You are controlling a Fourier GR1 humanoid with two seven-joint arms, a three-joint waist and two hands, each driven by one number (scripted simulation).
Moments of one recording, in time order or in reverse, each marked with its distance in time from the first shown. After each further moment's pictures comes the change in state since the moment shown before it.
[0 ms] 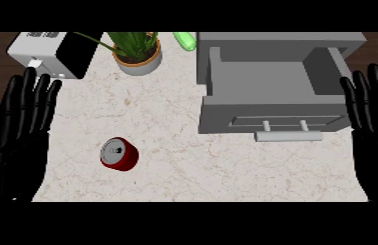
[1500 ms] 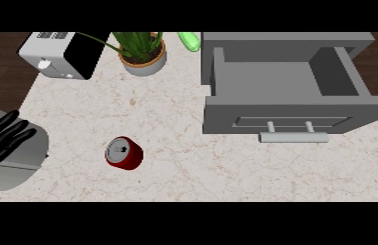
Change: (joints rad) left arm 0.180 0.440 0.290 0.061 0.823 -0.610 0.325; right arm 0.318 -0.028 -0.273 -0.014 -0.206 0.114 0.096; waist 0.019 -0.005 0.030
